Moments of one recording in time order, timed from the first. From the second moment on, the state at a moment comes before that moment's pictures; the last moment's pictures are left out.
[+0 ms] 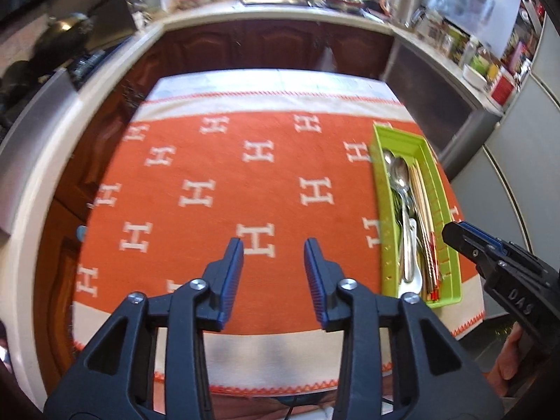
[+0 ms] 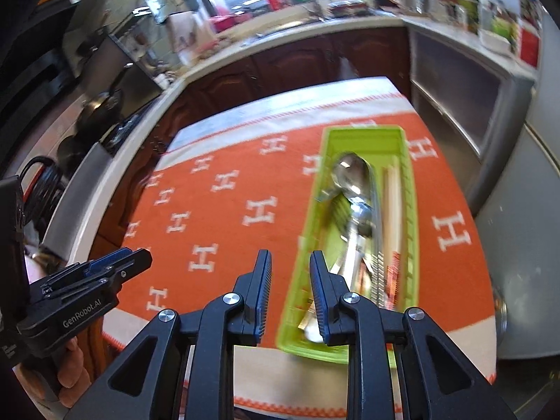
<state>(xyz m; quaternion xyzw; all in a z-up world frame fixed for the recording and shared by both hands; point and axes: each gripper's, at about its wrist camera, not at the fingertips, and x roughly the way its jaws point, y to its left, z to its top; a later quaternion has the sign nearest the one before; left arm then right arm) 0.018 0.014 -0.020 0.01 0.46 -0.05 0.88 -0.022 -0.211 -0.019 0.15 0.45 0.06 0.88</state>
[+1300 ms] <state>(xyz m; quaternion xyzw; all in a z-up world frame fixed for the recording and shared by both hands) 0.005 0.037 0.011 0.00 0.42 0.00 0.91 -0.013 -0.129 0.030 0.10 0.43 0.10 0.89</state>
